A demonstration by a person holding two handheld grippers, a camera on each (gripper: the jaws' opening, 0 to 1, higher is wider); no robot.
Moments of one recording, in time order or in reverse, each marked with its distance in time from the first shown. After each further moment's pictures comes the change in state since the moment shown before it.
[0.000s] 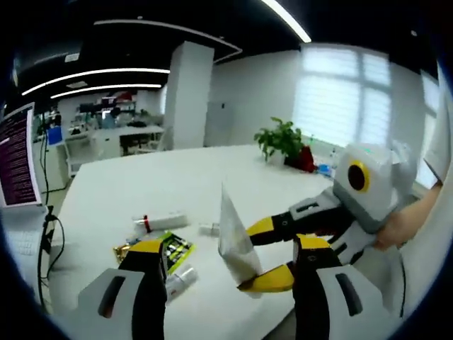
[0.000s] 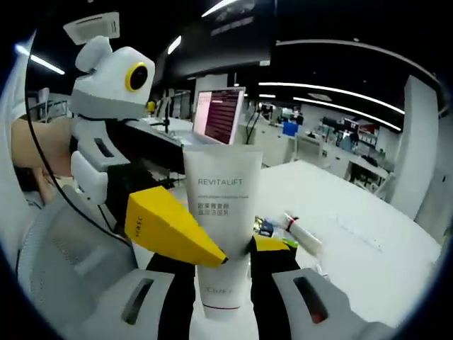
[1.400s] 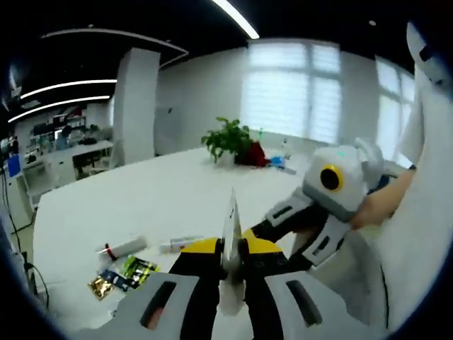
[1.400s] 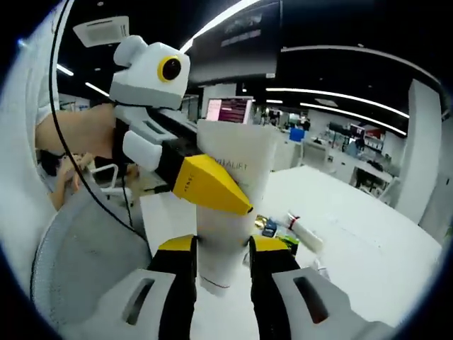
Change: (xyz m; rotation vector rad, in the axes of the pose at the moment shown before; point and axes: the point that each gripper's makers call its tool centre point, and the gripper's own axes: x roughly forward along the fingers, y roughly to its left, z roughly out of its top) left arm 0.004 -0.065 0.030 0.180 -0.014 -0.377; right arm -0.047 -0.005 -0.003 0.028 -0.088 0.083
